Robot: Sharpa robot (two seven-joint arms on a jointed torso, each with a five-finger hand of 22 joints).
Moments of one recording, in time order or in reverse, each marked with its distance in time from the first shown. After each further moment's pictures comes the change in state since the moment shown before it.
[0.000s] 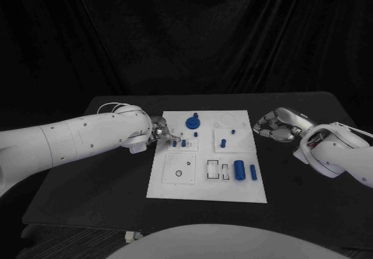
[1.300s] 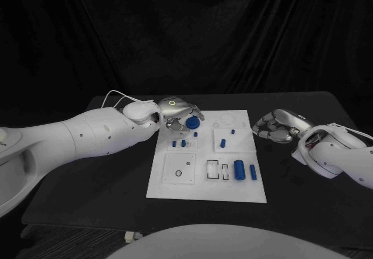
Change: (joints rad) left arm -0.015 0.144 0.000 -0.214 -0.719 -0.436 0.711; left_hand 0.447 -0.112 0.014 -0.171 -0.014 -0.346 -0.142 -0.303 -0.925 -0.960 -0.011 -1.309 -1.081 -0.277 0.023 -0.310 -0.422 0.047 -0.116 0.052 -0.222 0.001; right arm -0.008 0.010 0.000 -0.008 0.000 0.006 -0.002; right_hand 0.000 0.000 0.000 0.000 0.000 0.000 0.000 0.000 0.001 0.000 0.000 0.000 0.000 0.000 0.000 0.000 -0.001 0.000 0.000 0.000 0.000 0.001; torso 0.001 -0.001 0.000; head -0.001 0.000
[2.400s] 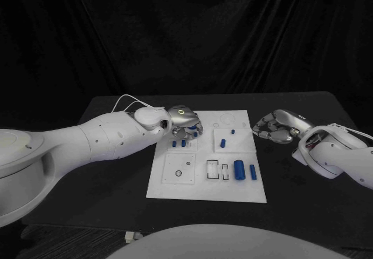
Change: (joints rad) left arm -0.038 0.075 0.000 -0.070 -0.081 0.052 0.030; left_hand 0.027 0.038 0.056 -0.021 0.018 0.239 0.085 0.053 -0.047 0.293 -0.016 0.062 0.015 -0.012 -0.024 0.032 -0.040 0.000 0.030 -0.005 -0.014 0.000; right arm -0.001 -0.005 0.000 0.003 0.000 0.005 -0.001; right_hand 0.000 0.000 0.000 0.000 0.000 0.000 0.000 0.000 0.000 0.000 0.000 0.000 0.000 0.000 0.000 0.000 0.000 0.000 0.000 0.000 -0.004 0.000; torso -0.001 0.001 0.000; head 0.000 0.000
